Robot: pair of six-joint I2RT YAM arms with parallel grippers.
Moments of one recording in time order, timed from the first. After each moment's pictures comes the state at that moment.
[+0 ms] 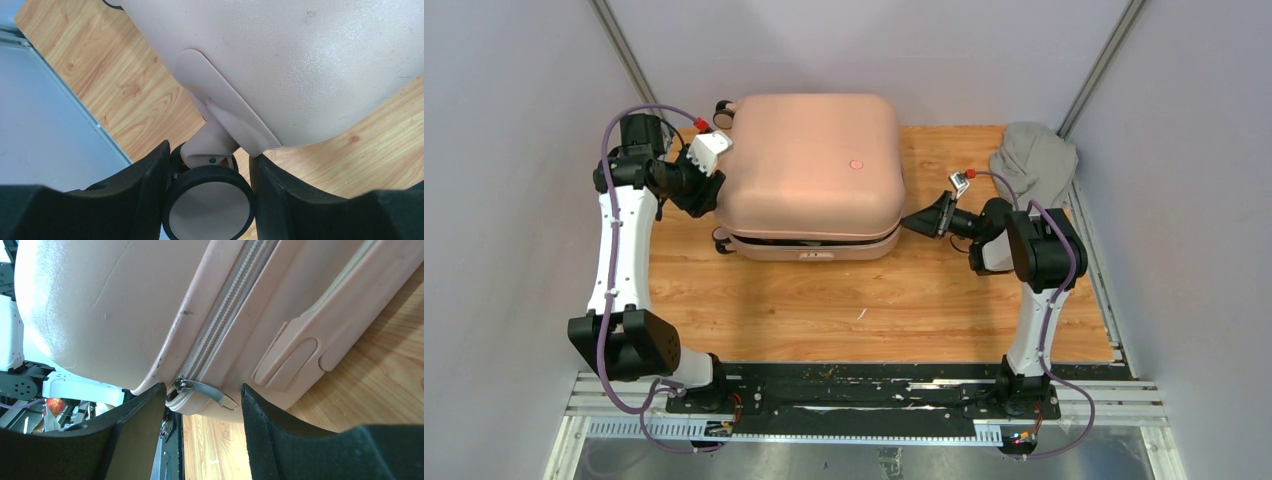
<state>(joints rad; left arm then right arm) 0.16 1.42 1.56 -1.07 0.41 0.81 0.10 2.05 0.76 1.43 -1.12 1.17</state>
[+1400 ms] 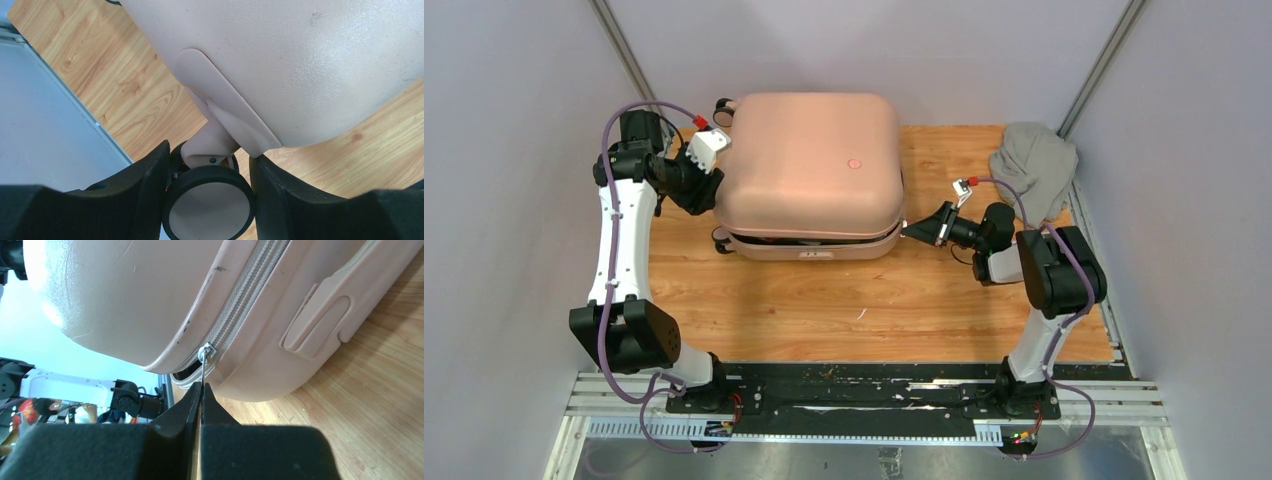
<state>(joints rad) 0.18 1.46 1.59 -1.09 0.40 0.82 0.13 1.86 0.61 1.28 -1.04 1.04</state>
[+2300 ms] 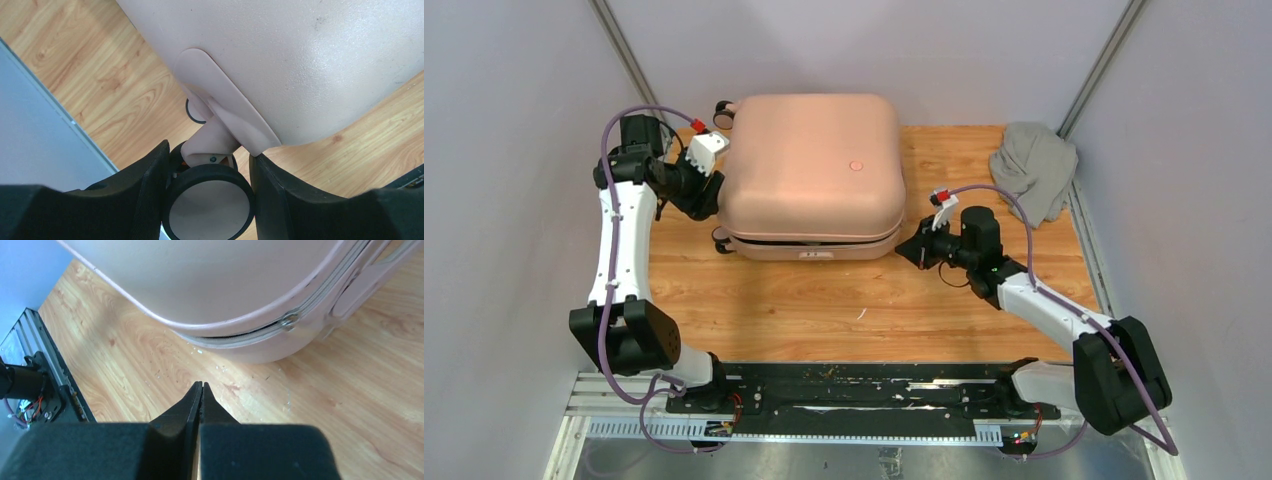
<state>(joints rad) 0.18 1.46 1.57 -1.09 0.45 0.78 0.40 1.22 0.59 0.27 -0.51 0.27</state>
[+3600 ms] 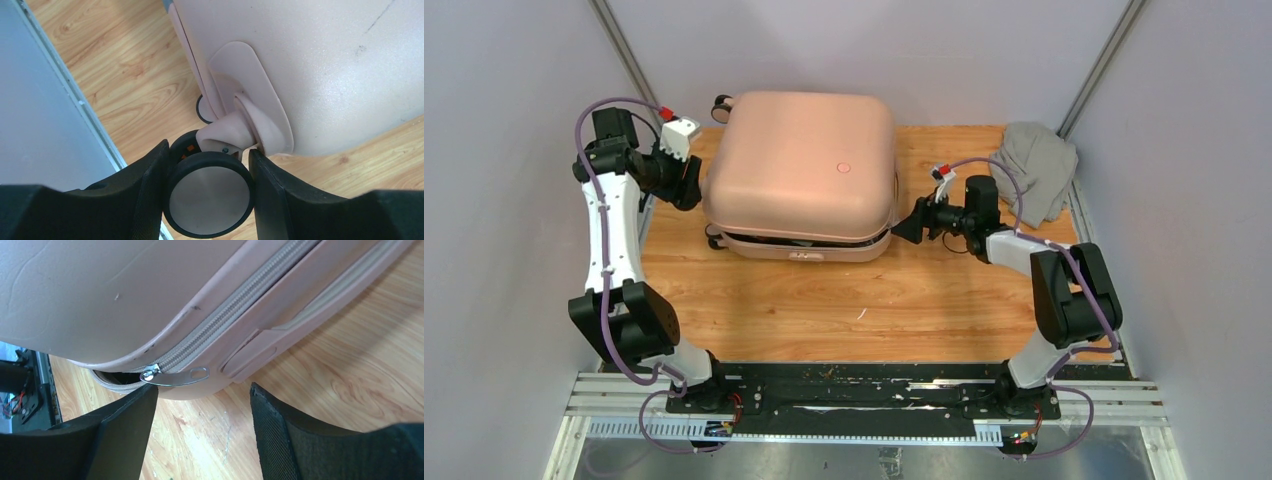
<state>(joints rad) 0.30 1.52 1.64 -1.07 0.48 0.69 0.22 1.62 0.80 0.40 -0.80 0.16</state>
